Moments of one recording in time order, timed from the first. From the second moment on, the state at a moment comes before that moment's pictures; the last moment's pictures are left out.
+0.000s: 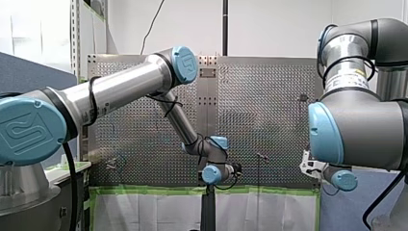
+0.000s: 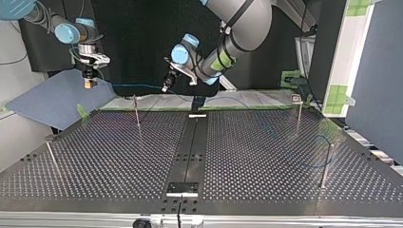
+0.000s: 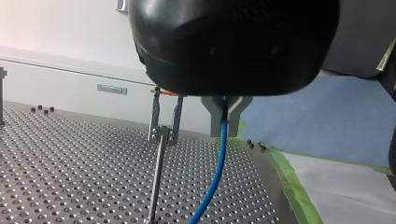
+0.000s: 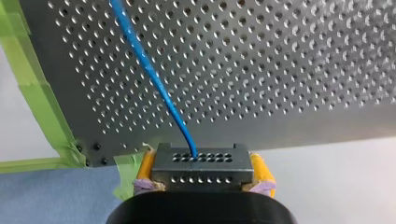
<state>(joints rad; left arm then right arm) -0.72 -2.69 -1.33 -2.39 -1.70 -1.67 1.44 -0.66 1.88 -1.18 1.18 1.72</state>
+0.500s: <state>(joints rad) -0.75 -2.69 -1.32 -2.37 -1.69 -1.70 1.41 -0.66 1.88 -1.20 1.17 1.73</state>
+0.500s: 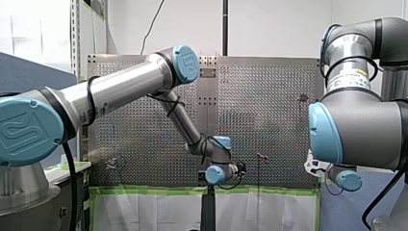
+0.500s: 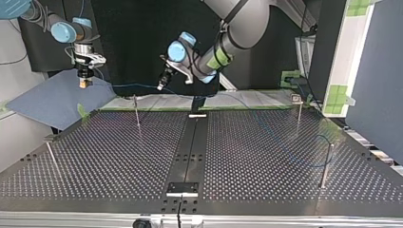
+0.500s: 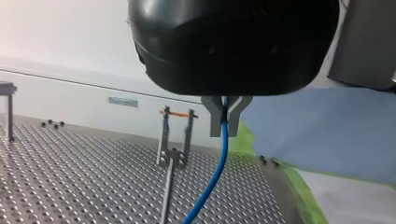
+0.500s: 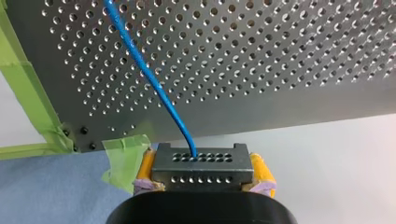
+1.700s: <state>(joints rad) -0.76 -2.71 -1.20 -2.40 -1.70 -1.90 1.42 -0.66 1.82 -1.17 1.17 1.73</state>
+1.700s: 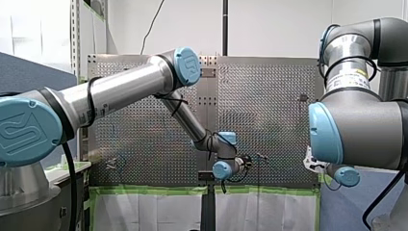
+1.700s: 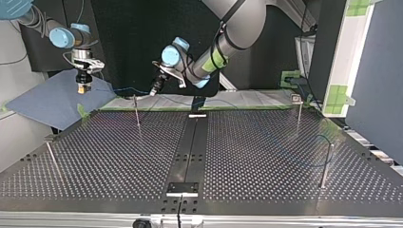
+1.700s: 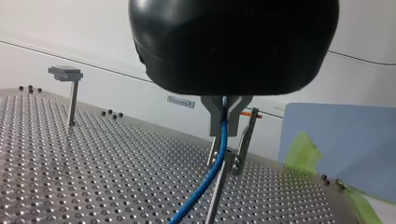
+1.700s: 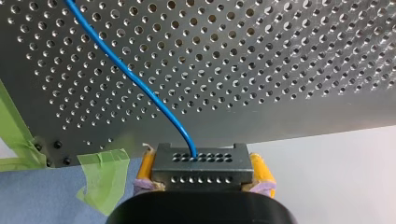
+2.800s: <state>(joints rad) -0.71 -2.71 -1.19 -2.42 -1.66 -1.91 1.42 -0.66 1.80 -1.16 1.17 1.74</state>
